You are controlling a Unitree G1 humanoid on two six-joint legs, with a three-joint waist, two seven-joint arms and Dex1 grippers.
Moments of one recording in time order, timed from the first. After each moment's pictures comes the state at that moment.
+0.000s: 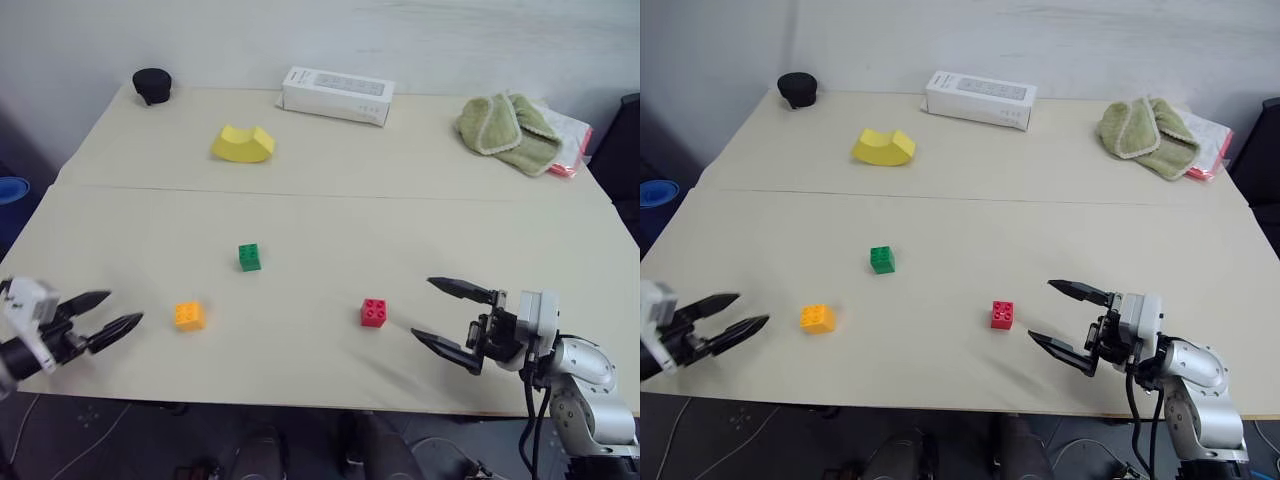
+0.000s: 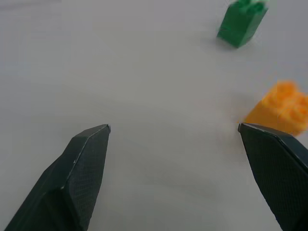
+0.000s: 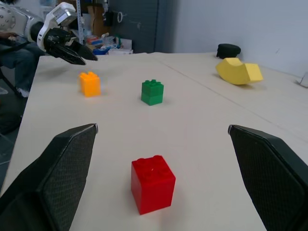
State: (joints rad) left arm -0.01 0.83 0.52 0.13 -0.50 0.31 -1.02; right arm 0.02 -0.53 -0.18 -0.17 0.60 -0.09 1.18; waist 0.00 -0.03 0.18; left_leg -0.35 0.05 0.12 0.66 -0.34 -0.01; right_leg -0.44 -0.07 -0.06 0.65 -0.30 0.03
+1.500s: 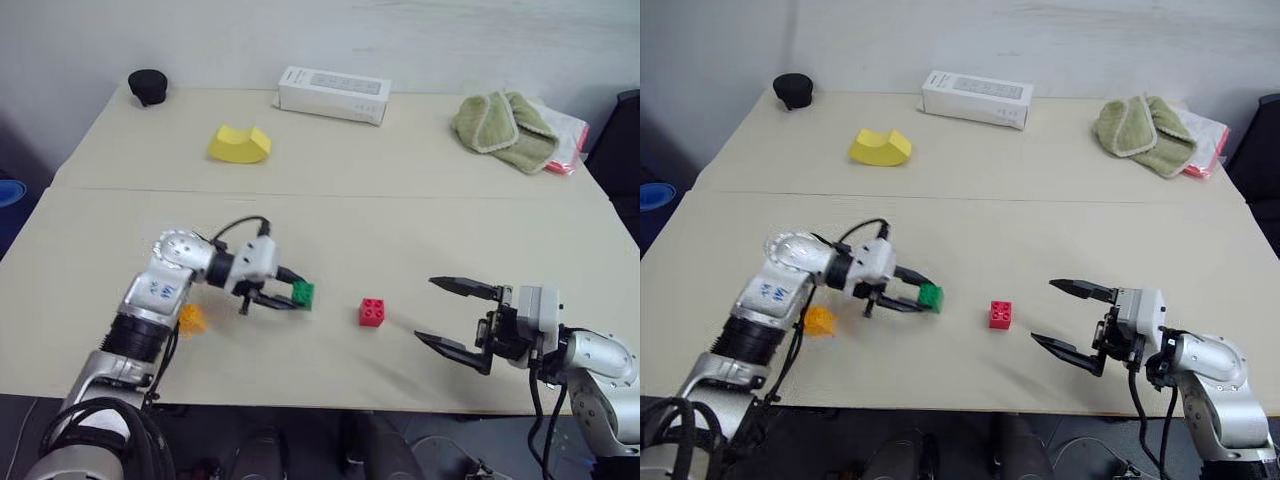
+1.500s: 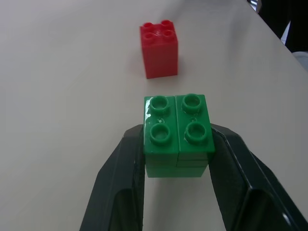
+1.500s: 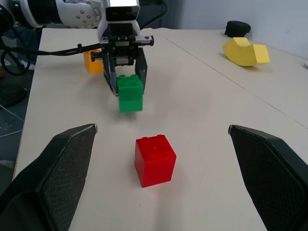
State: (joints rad) left arm -0.59 0.57 -0.26 0.15 -0.13 0.10 -1.34; right arm 0.07 -0.67 -0.20 -0.25 0.60 -0.01 1.16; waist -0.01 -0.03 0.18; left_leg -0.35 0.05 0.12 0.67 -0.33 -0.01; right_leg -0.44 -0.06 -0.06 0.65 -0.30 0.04
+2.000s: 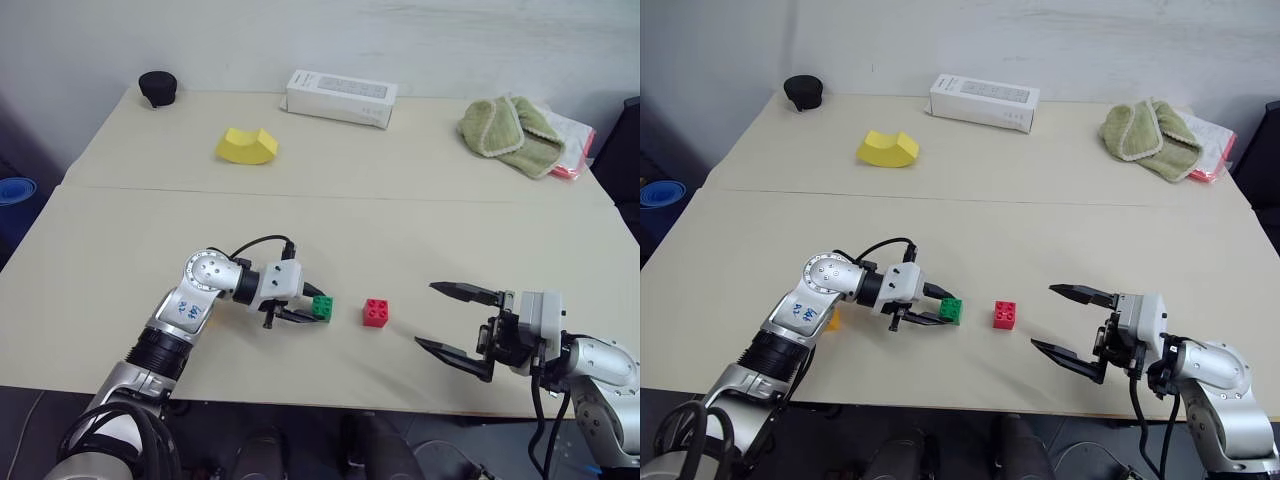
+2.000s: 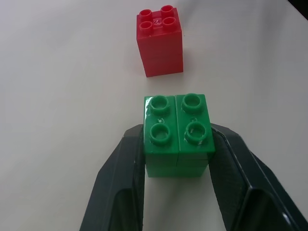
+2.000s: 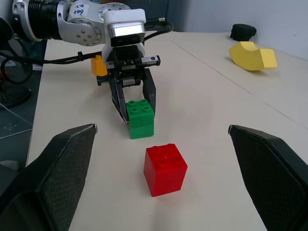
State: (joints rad) left arm -0.59 0.51 -0.29 0.22 -0.07 -0.02 -1.23; right arm 0.11 -0.66 -0.20 -0.31 0.60 0.00 1.14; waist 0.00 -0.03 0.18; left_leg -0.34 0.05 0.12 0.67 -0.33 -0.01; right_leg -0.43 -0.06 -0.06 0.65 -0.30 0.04
